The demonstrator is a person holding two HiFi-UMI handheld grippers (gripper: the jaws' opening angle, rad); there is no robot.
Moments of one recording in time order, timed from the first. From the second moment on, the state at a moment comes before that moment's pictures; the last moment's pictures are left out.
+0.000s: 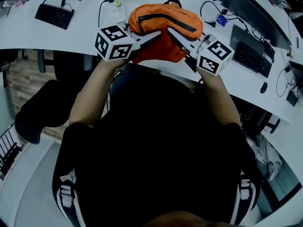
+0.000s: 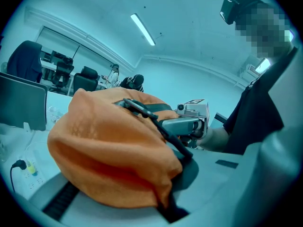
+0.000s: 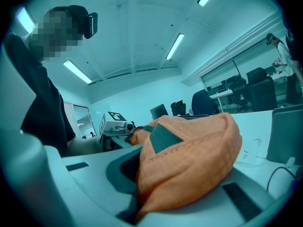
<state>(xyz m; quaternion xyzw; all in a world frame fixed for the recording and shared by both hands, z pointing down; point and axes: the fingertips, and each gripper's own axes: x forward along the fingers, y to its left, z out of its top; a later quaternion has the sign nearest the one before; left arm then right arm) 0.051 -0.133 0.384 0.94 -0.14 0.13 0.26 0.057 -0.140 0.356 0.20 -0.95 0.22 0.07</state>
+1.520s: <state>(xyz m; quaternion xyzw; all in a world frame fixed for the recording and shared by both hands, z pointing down) 0.040 -0.130 0.504 0.91 -0.12 0.18 0.36 0.056 -0.138 0.473 0.21 -0.92 0.31 0.12</state>
